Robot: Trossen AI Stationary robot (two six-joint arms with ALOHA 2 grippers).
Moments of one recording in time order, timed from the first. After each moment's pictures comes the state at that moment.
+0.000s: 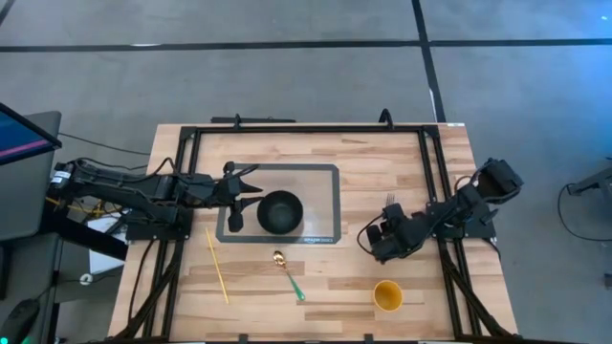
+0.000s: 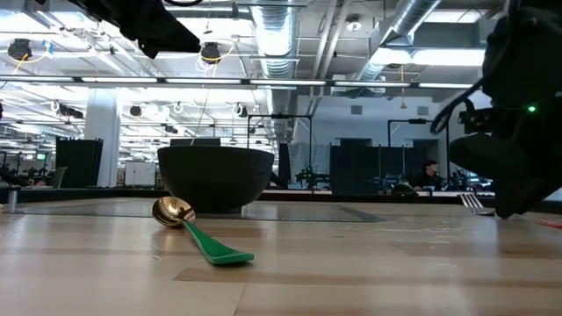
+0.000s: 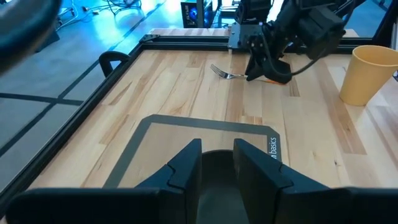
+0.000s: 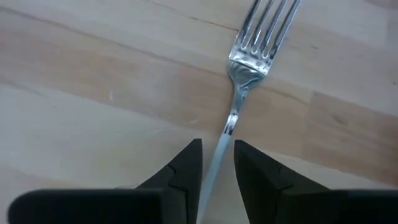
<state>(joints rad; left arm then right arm) -0.16 0.85 0.62 -0.16 -0.34 -0.01 0.48 1.60 0.68 -0.86 0.45 1.79</state>
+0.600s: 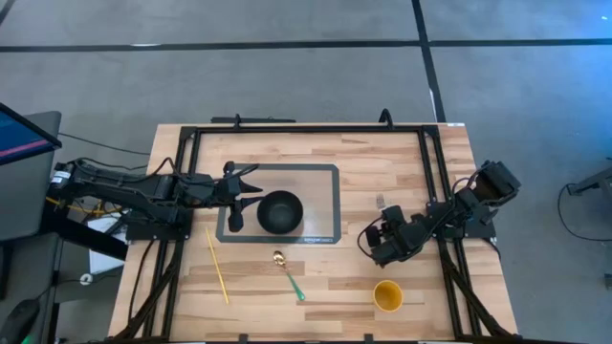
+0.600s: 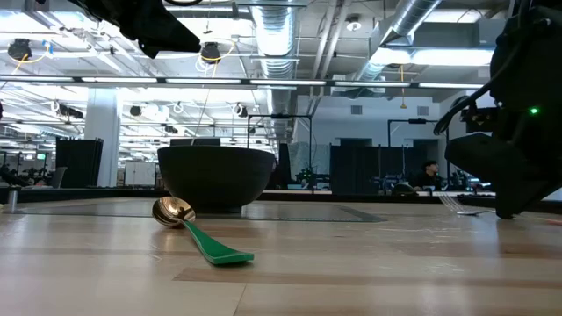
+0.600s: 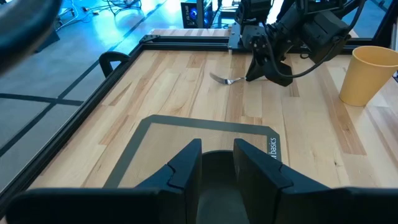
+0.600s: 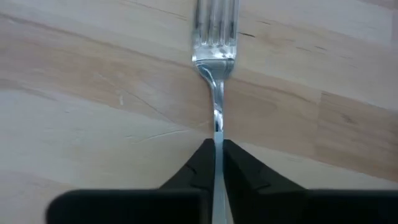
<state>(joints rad) -0.16 0.85 0.62 -0.16 -0.34 -0.01 0.48 1.64 0.68 -0.84 0.50 1.84</state>
